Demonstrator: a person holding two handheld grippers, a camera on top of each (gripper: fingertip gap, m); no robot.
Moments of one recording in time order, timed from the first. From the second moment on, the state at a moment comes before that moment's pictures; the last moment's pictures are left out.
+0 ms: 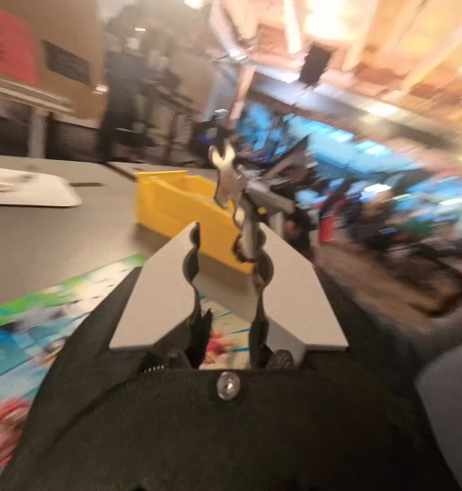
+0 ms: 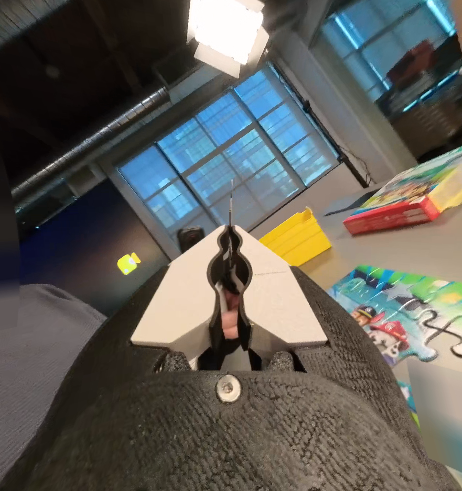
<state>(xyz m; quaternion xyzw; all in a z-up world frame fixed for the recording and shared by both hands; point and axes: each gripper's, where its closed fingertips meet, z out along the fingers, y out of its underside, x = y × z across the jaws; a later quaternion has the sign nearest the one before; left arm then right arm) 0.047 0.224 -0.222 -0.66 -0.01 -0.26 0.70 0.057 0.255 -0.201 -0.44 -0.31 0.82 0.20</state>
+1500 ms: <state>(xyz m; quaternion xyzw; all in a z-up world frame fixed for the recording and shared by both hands) 0.021 0.209 -0.267 -0.84 0.15 -0.45 0.27 0.030 0.232 -0.281 -0.11 -0.87 0.10 0.47</state>
